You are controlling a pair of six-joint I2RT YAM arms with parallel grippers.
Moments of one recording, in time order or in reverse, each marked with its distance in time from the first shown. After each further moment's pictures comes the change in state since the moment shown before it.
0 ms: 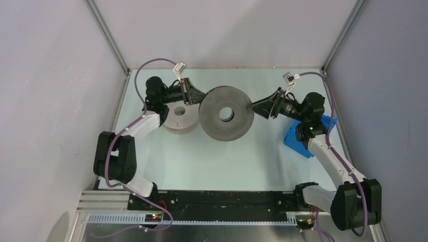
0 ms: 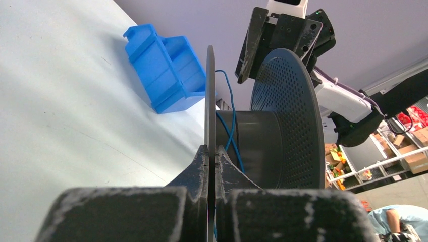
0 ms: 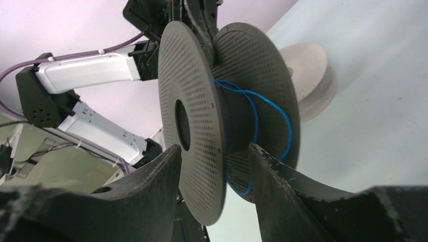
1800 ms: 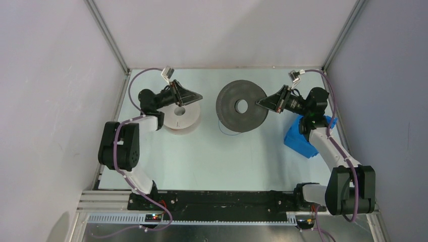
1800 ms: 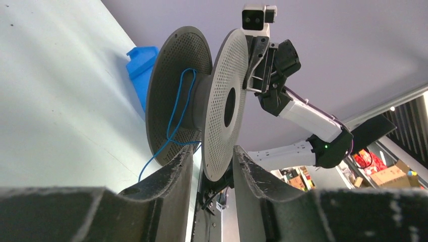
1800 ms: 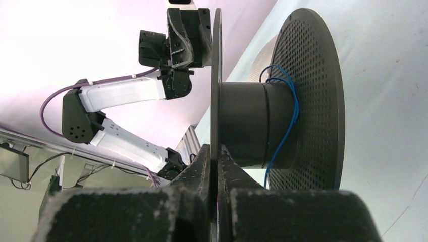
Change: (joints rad) left arm 0.111 0.147 -0.122 0.537 -0.013 -0.403; right arm -0.105 0.126 0.034 0.023 -0.090 0.177
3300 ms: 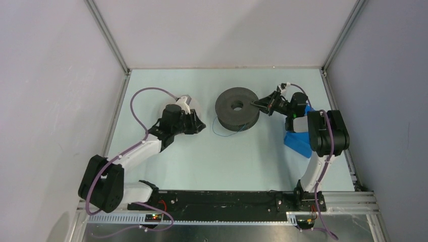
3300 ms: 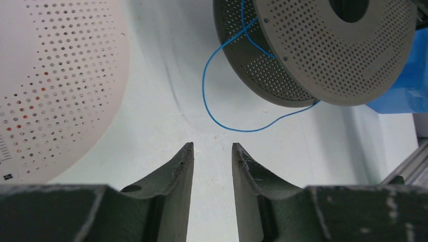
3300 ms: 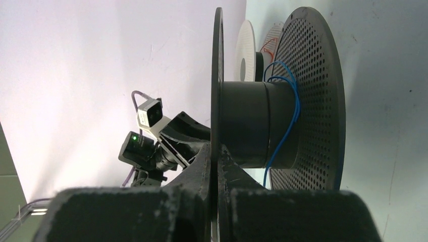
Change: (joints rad) left arm -0.339 -0.438 -0.186 -1.220 -0.918 0.901; right arm -0.017 0.653 0.024 0.522 0.048 0.472
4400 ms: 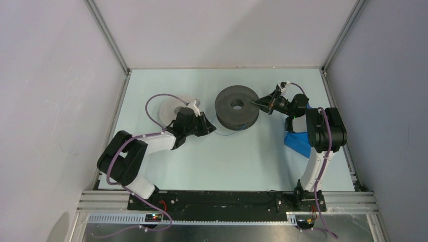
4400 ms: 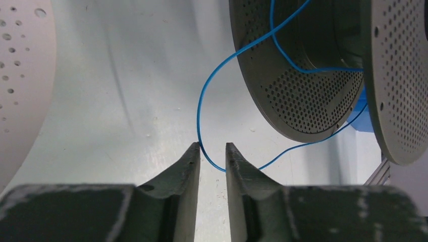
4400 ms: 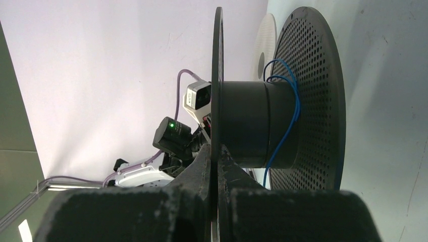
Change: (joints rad) left arm -0.079 0.296 -0.010 0.299 -0.013 -0.211; right arm -0.010 0.081 0.014 0.226 -0.055 0.135
